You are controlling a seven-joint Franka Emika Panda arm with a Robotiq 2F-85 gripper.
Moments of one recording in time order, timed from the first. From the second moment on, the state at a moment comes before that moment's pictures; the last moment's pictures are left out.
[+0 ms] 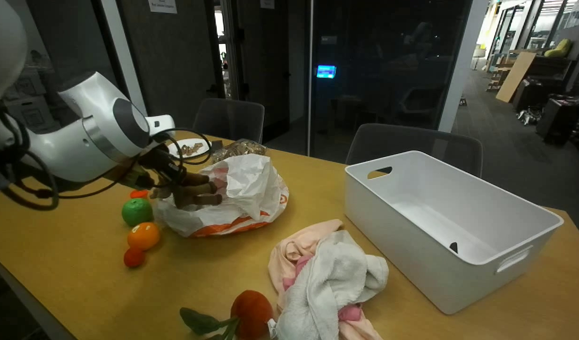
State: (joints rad) arm -0.14 0.03 0.45 -2.37 -0.66 2.82 0.97
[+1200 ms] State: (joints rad) arm -0.15 0.17 0.36 -2.30 -1.03 2.84 1.22
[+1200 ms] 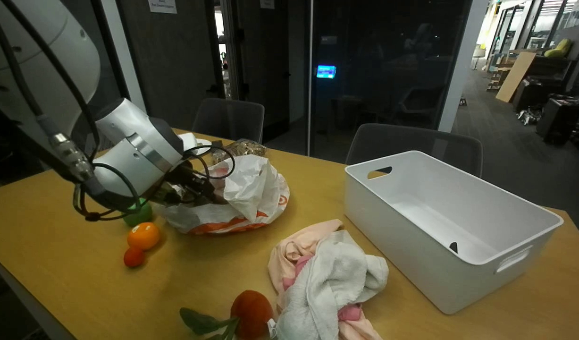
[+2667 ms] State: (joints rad) arm 0.15 -0.35 0.39 -2.58 -0.01 2.64 0.37
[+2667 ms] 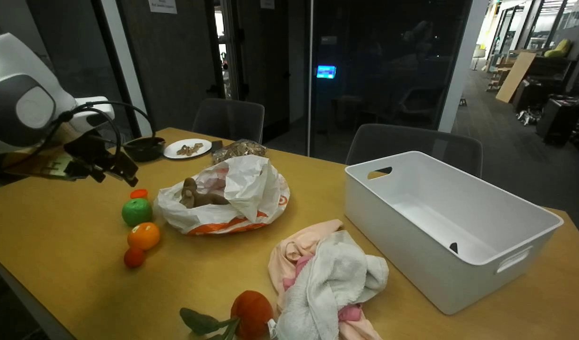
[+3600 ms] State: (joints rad) arm 0.18 -0.26 0.38 -2.75 -0.03 2.77 0.34
